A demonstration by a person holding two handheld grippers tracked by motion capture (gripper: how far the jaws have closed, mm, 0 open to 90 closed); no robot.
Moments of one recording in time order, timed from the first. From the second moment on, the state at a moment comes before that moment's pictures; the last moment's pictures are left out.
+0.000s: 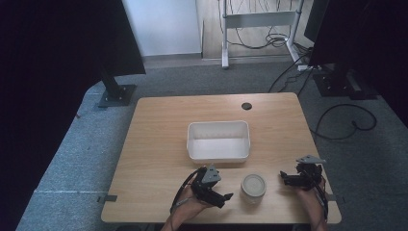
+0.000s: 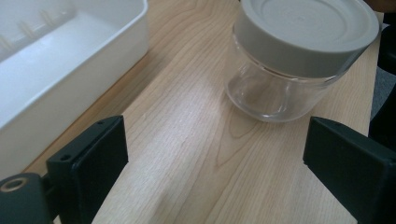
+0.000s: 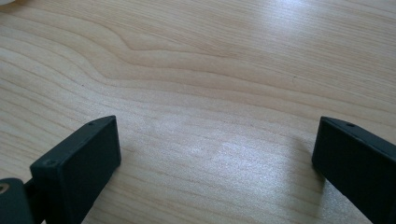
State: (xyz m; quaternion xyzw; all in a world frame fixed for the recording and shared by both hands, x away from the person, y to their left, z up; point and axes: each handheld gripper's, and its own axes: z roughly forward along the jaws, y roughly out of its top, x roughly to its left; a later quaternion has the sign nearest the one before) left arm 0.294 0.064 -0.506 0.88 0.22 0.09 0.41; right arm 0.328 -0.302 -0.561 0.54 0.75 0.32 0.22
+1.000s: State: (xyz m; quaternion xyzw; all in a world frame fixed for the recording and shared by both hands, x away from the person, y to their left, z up) left arm 0.291 -0.001 -0.517 0.90 0.16 0.07 0.40; right arm 0.328 -0.302 -0.561 0.54 0.75 0.32 0.22
